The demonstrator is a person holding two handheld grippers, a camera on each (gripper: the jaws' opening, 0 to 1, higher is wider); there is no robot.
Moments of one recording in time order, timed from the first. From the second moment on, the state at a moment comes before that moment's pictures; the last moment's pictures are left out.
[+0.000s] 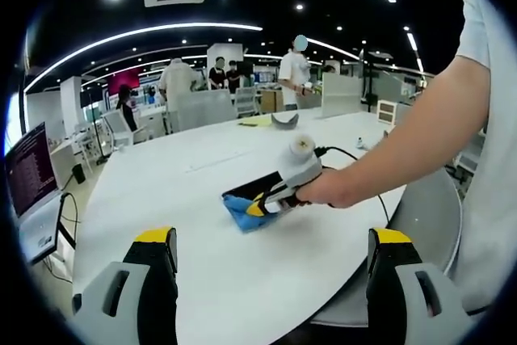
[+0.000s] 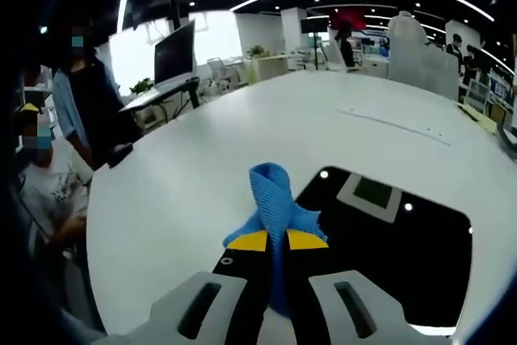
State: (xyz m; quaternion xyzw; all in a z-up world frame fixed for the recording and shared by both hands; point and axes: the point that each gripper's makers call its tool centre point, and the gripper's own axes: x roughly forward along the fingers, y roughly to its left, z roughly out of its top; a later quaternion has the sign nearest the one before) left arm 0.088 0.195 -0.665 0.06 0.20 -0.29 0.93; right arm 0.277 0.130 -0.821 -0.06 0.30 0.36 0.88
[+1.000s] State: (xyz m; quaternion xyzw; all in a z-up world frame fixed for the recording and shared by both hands) left arm 0.091 0.187 -0.661 0.08 0.20 -0.30 0.93; right arm 0.290 0.085 -0.812 -0.06 0.29 0.34 0.89
